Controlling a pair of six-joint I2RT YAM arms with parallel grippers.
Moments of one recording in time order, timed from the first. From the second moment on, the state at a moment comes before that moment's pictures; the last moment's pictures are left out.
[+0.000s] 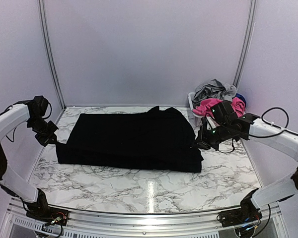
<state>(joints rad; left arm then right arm) 0.08 1.42 1.13 -1.02 0.08 -0.84 0.52 1.27 0.98 -0.63 -0.26 0.75</state>
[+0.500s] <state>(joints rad) 0.08 1.70 1.22 -0.85 0.08 -0.80 0.39 1.67 1.26 -0.60 -0.32 0.53</state>
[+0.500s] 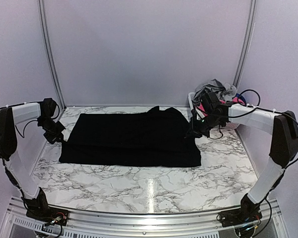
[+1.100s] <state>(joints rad) 0.10 1.53 1.01 -0.78 0.10 -0.72 0.29 1.44 1.02 -0.60 -0.39 0.45</state>
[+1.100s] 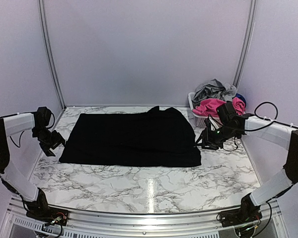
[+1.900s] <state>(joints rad) 0.11 1.60 0.90 -0.80 0.06 -0.61 0.29 1.58 0.89 -0.51 -0.44 0.35</state>
